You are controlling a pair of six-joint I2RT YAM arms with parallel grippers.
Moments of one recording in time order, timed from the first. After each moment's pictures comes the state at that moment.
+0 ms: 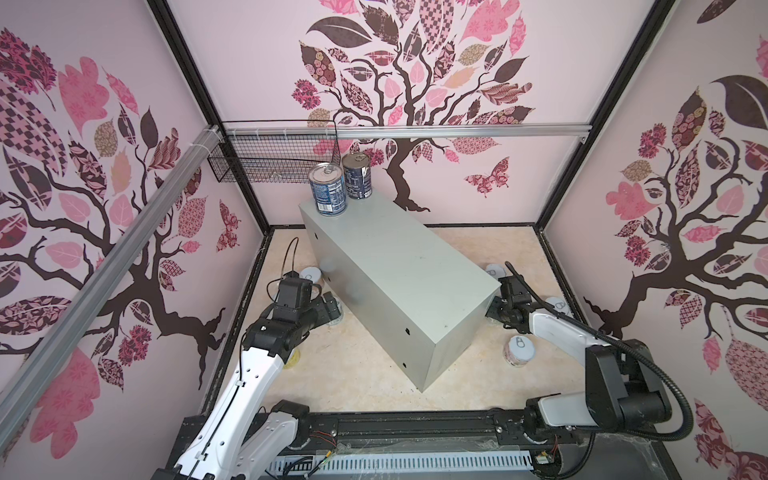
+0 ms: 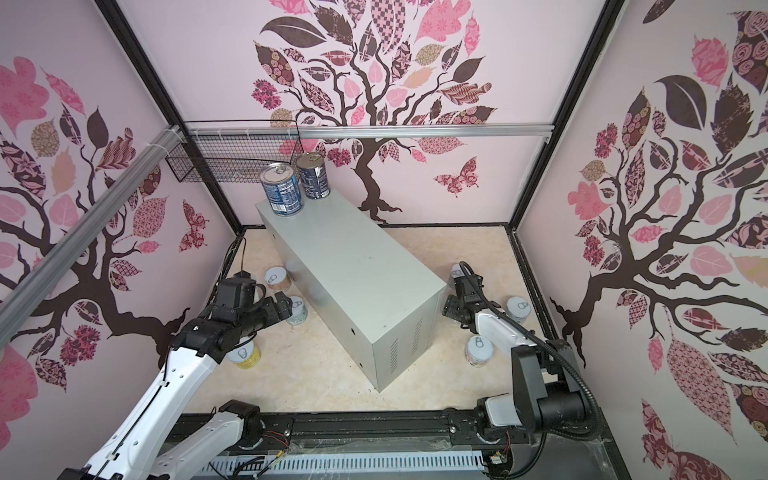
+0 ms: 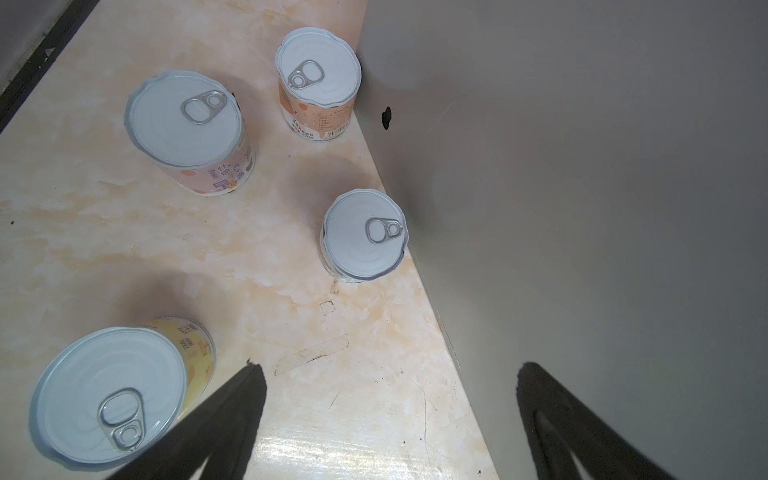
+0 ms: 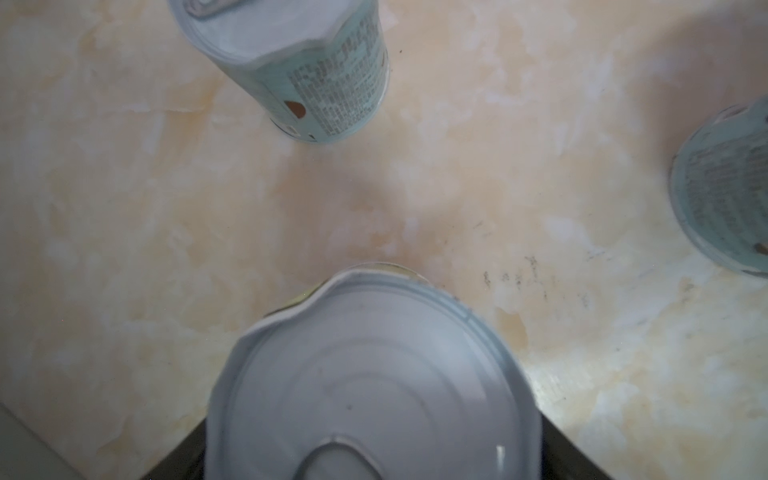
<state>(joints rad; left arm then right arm) -0.24 0.91 0.89 -0.81 -0.10 -0.56 0.15 1.37 0.69 -0.31 0.17 0.52</state>
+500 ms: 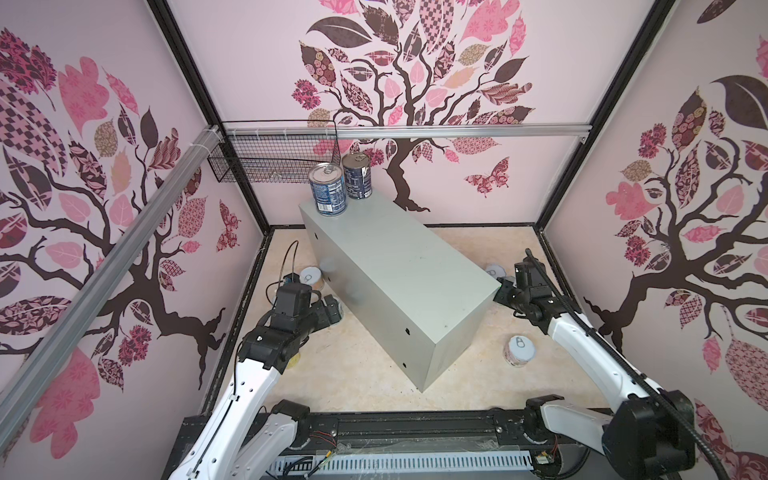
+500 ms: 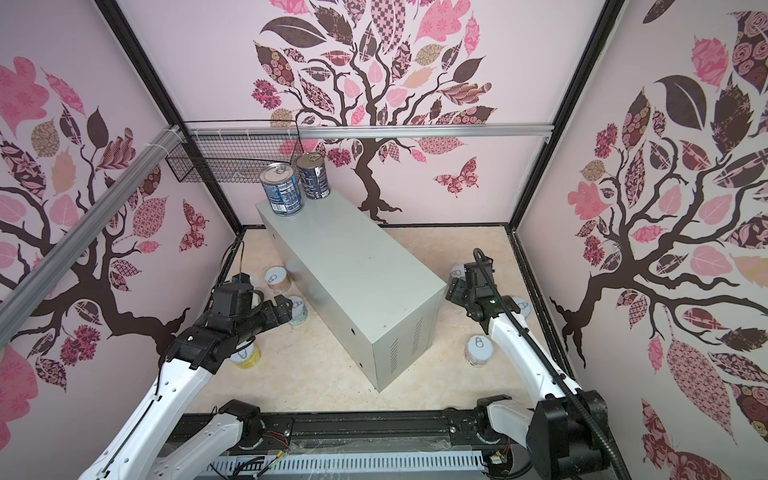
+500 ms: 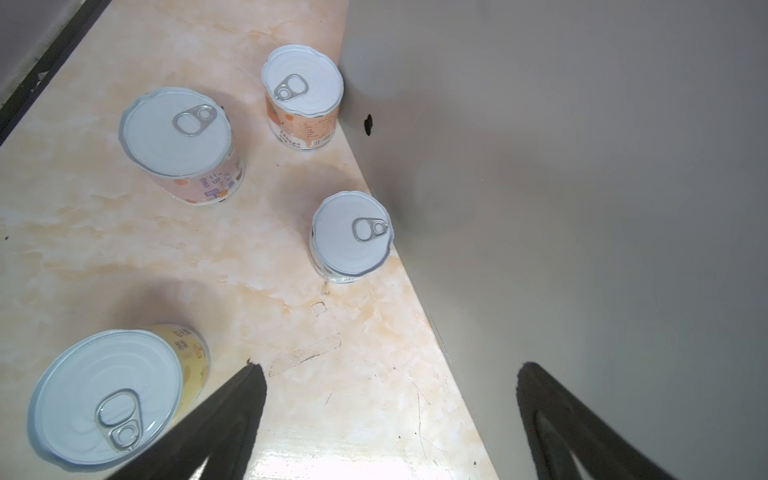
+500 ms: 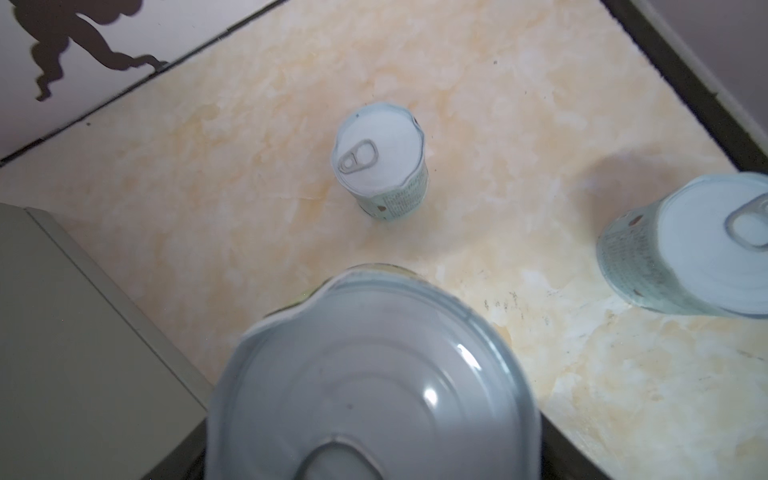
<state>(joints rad) -0.30 0.81 0.86 -0.80 -0.12 -0.55 0.15 1.14 0.86 -0.50 0.14 0.51</state>
